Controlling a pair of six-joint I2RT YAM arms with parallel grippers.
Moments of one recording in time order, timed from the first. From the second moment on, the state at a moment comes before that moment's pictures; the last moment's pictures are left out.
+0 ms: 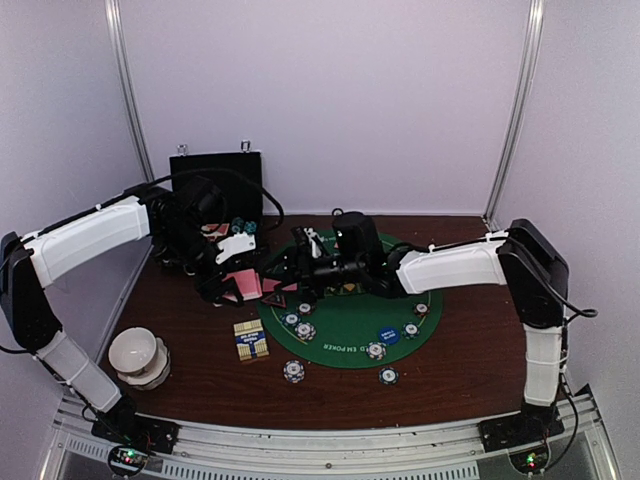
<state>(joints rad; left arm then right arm) -0.56 1.54 1.37 -1.04 0.34 0.67 0.89 2.02 1.37 0.36 -0.63 1.08</state>
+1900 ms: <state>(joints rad) -0.56 1.55 1.37 -1.05 0.34 0.67 0.87 2.11 1.44 0.49 -0.72 1.21</state>
